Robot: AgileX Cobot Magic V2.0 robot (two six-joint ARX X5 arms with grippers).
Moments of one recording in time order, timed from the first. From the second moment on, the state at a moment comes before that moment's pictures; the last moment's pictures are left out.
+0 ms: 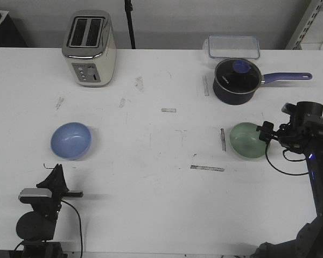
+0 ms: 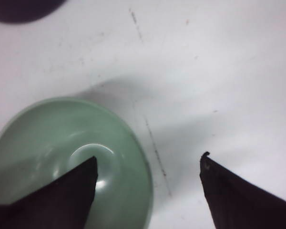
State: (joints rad) left arm -0.01 0.01 0.03 0.11 -0.03 0.02; right arm -0.25 1.54 1.27 -0.83 -0.19 0.16
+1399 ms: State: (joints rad) left arm -0.01 0.01 0.03 0.11 -0.03 0.02; right arm -0.20 1.43 1.11 -0.67 -0.24 0.21
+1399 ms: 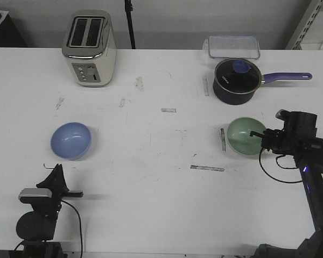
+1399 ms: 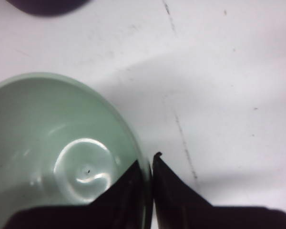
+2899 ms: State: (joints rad) left arm -0.01 0.01 0.03 0.11 -0.03 0.02; right arm 0.54 1.72 1.30 -0.61 -0.03 0.65
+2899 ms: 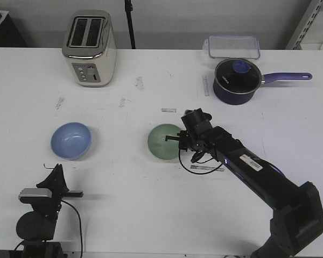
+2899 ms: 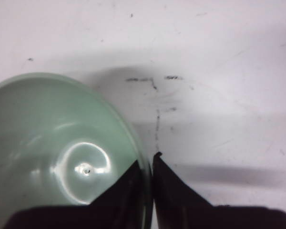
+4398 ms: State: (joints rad) left arm -0.01 0.01 0.03 0.11 -0.03 0.02; right arm 0.45 1.34 1.10 -0.34 0.11 0.20
